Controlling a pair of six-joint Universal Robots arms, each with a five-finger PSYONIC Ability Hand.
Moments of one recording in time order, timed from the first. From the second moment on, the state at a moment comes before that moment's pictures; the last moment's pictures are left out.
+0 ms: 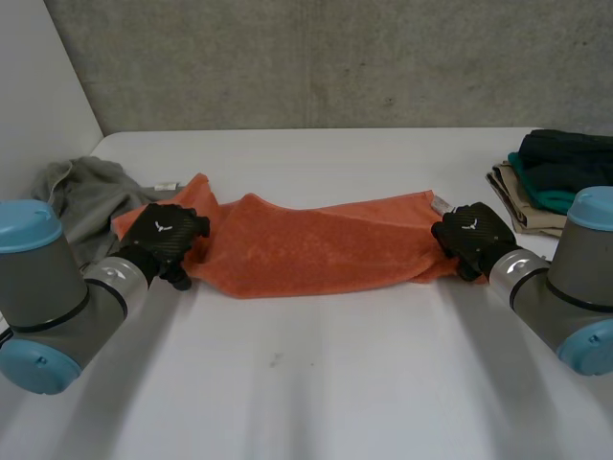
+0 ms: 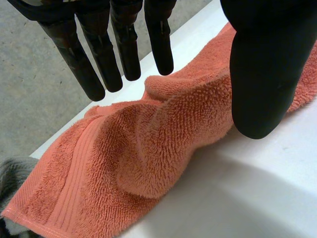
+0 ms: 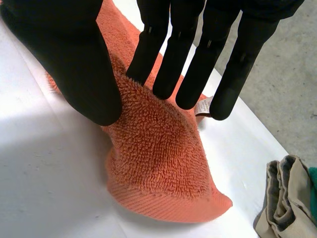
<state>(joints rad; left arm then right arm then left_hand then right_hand) 4.48 -2.04 -1.68 3.46 -1.30 3.60 1.78 -0.98 1.54 -0.24 1.28 2.52 0.50 0.50 0.50 0.49 0.31 0.96 0.95 0.95 0.95 0.76</state>
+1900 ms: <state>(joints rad) 4.50 -2.01 -1.43 3.05 -1.41 3.41 1.70 -1.10 1.42 0.23 1.27 2.62 0.31 0.30 0.30 0.30 0.13 0.66 0.66 0.66 0.66 0.48</state>
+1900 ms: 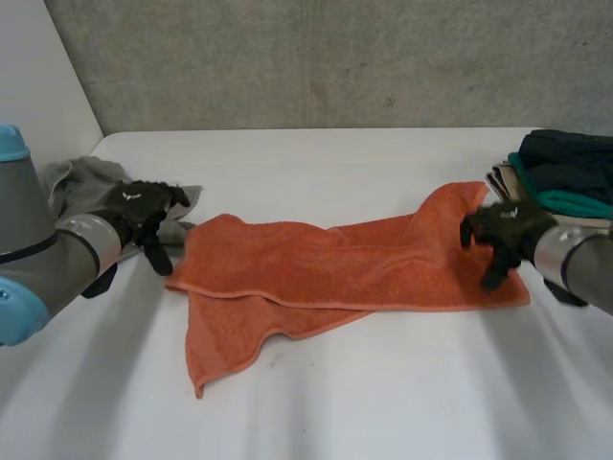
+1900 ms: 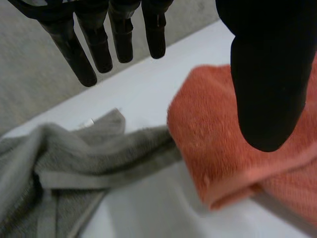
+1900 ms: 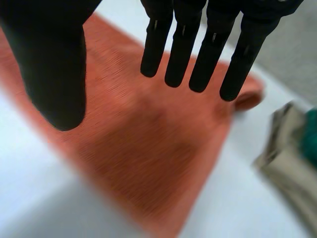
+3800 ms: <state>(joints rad) 4.46 -2.20 -0.82 3.32 -1.60 3.45 1.82 -0.85 0.81 -0.70 1.47 2.80 1.10 1.19 1.19 1.20 0.95 1.13 1.18 1.19 1.20 1.01</state>
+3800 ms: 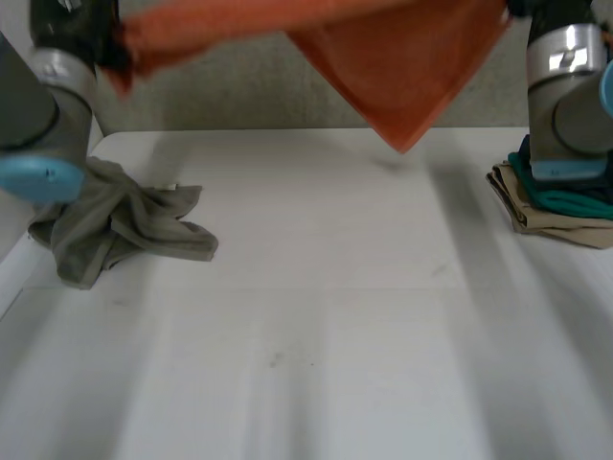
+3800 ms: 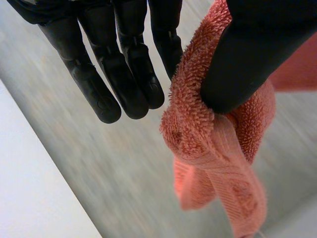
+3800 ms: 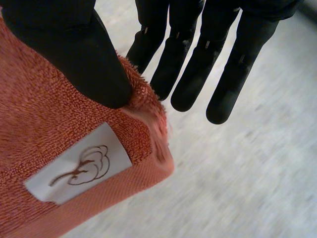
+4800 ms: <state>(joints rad) 4.56 -2.14 -1.46 3.13 -1.31 3.56 1.72 -0.92 1.38 -0.30 1.33 2.61 0.42 0.45 0.45 0.44 0.26 1.13 1.18 1.19 1.20 1.01</state>
